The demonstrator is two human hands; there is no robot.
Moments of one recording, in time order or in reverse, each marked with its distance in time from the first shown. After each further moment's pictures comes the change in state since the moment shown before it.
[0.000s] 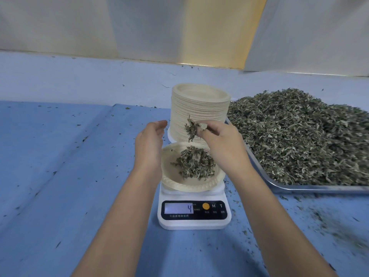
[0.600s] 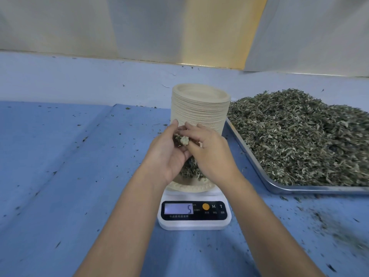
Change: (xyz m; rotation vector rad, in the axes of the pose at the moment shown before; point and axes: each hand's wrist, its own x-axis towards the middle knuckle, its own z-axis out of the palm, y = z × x) left_hand -0.007 0.002 0.018 -0.533 -0.314 -0.380; right_hand -0.008 0.000 0.021 -0.225 -0.116 -0.125
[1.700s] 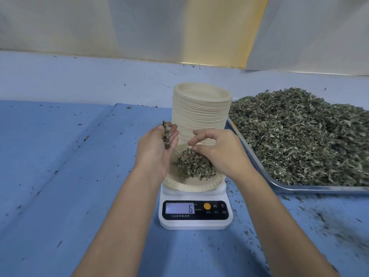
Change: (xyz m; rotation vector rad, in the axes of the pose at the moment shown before) left_hand 0.009 0.008 -0.012 0.155 0.264 0.240; right_hand 0.007 0.020 -0.017 0.104 -0.016 0.121
